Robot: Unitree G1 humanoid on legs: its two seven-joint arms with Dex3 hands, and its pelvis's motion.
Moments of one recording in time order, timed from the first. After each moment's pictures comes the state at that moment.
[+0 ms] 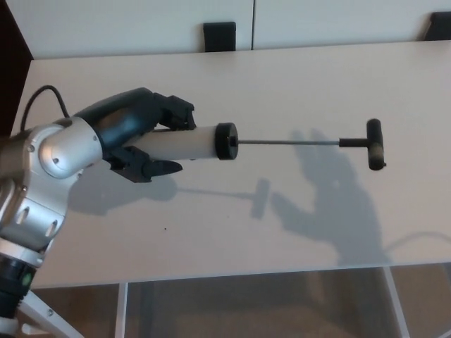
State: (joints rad) left_arm -0.53 0.52 -0.25 0.12 0.40 0.14 -0.61; right_arm -0.14 -0.29 -0.25 -0.26 0.35 0.12 0.13
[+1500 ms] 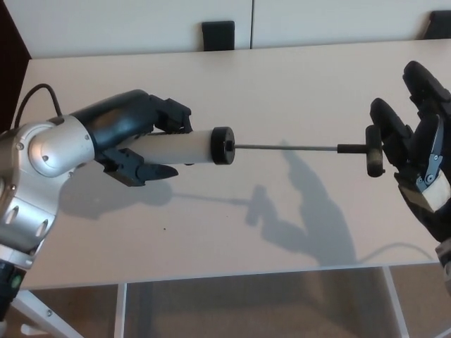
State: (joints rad) left_arm -0.51 0.55 -0.27 0.07 0.37 0.17 -0.64; right_arm -0.06 -0.11 -0.13 -0.26 0.47 0.25 0.15
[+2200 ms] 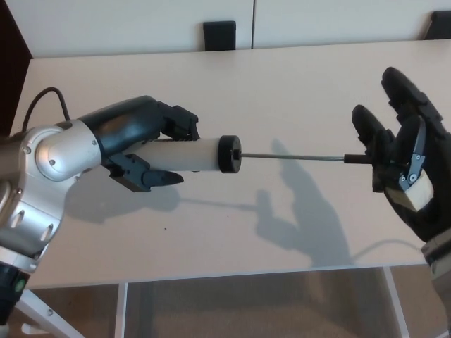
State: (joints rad) left_arm -0.51 0.55 -0.29 0.05 0.37 0.17 -0.65; right_arm -0.08 -0.12 -0.08 -0.20 0.44 0.25 0.16
